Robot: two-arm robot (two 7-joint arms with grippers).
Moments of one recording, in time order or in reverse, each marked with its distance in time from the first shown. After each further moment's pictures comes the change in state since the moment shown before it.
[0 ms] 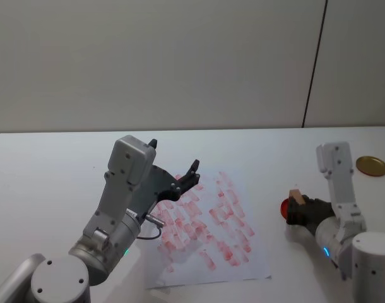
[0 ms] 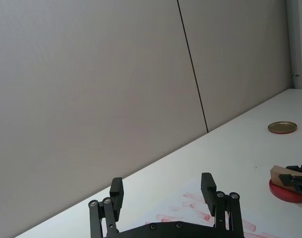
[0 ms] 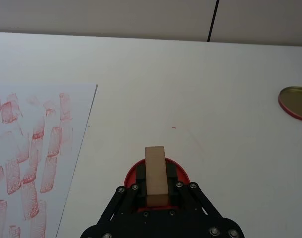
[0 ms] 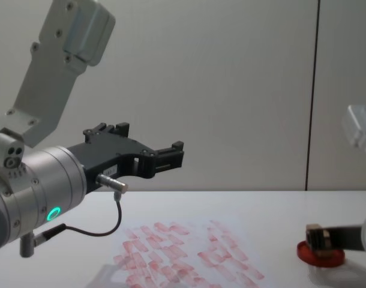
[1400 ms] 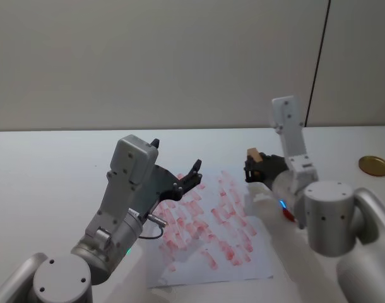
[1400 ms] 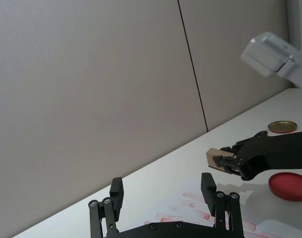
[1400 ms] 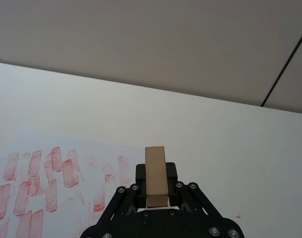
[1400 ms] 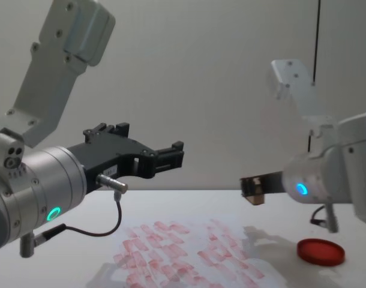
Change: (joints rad) left arm 0.000 0.000 0.000 0.000 0.000 0.000 0.000; right arm 0.228 -0.123 -0.038 0.208 -0.126 -0.042 0.102
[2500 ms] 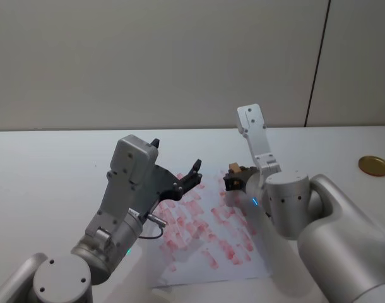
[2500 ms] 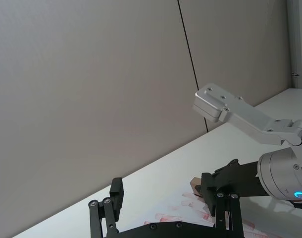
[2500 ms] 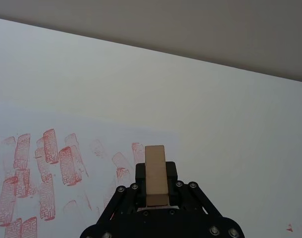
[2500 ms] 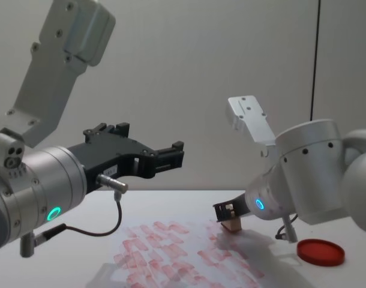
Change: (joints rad) left arm 0.000 0.000 0.000 0.000 0.000 0.000 0.000; right arm 0.201 -0.108 -0.017 0.383 -0.026 0.017 -0.023
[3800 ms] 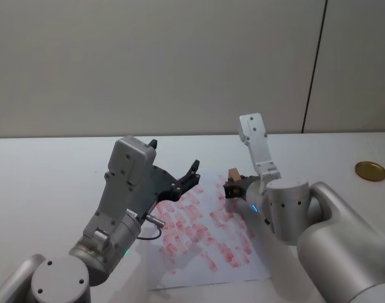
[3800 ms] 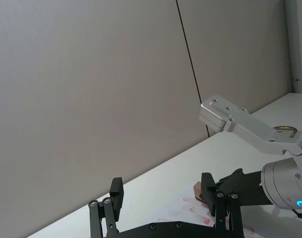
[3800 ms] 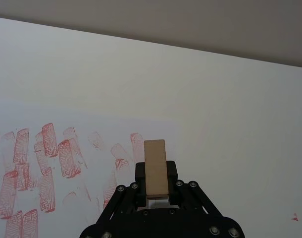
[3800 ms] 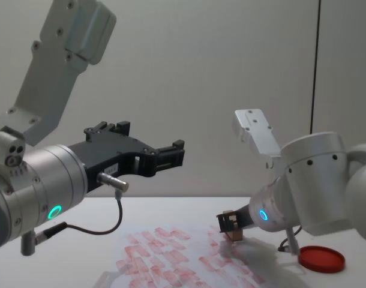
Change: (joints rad) left arm 0.000 0.000 0.000 0.000 0.000 0.000 0.000; right arm 0.003 -0.006 0.026 0.060 0.023 -0.002 0.008
